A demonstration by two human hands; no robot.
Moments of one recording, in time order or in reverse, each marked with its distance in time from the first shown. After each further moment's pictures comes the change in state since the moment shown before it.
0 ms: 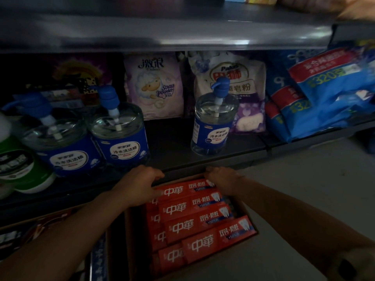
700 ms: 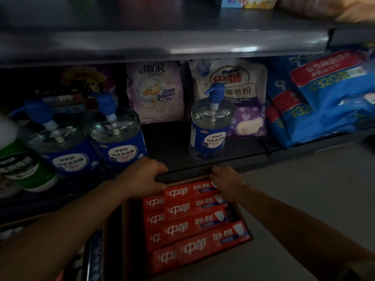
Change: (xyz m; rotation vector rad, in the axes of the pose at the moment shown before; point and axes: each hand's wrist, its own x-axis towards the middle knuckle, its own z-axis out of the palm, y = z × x) left_hand 0.006 0.027 -0.028 -0.018 -0.026 0.060; right_hand -0.011 0.021 0.017 -0.226 0.152 0.027
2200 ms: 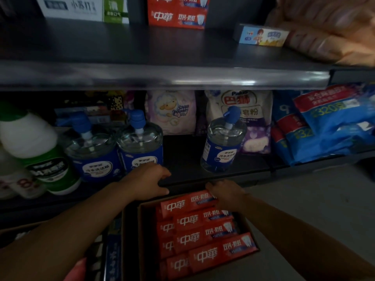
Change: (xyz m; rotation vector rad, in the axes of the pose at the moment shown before) left_hand -0.030 -0.027 -0.029 0.037 0.046 0.043; right_hand 0.000 -0.033 -0.061 0.231 -0.123 -0.040
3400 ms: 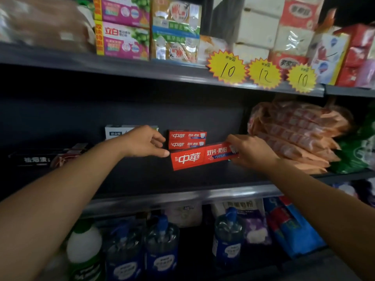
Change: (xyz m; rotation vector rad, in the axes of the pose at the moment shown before) left_hand -0.106 0.056 -0.356 -0.177 0.475 -0.007; right_hand -0.142 -0.013 -0.385 -0.321 0.936 0.144
